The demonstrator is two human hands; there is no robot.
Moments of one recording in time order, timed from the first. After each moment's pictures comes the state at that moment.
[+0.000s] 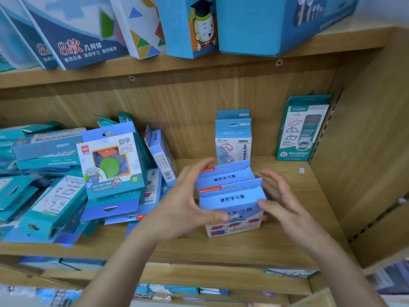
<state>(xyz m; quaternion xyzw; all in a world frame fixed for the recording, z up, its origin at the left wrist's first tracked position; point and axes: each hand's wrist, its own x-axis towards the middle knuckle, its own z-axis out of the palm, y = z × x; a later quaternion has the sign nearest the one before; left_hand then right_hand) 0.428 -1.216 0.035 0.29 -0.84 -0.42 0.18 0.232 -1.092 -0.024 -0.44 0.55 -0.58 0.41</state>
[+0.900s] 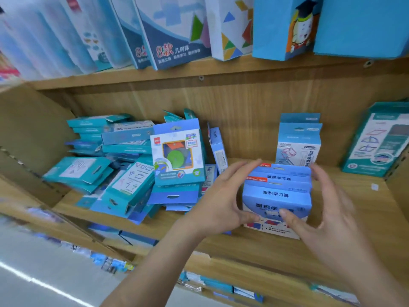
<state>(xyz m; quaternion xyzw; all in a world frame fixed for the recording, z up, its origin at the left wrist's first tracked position) 0.461 -1.237 0.027 0.30 -0.89 -0.28 0.19 0.290 -1.113 0.003 -0.54 0.71 -0.44 0.08</state>
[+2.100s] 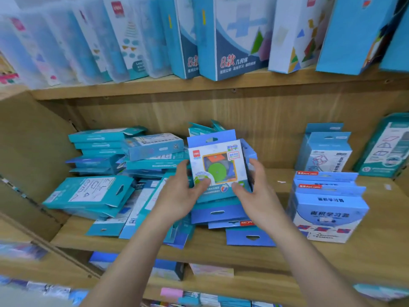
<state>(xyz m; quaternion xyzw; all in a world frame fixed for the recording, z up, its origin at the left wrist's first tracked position) 0.606 -1.342 0.044 0.47 -0.79 -0.32 0.24 0.450 -1.250 0.022 -0.44 0.68 -0.52 0.27</state>
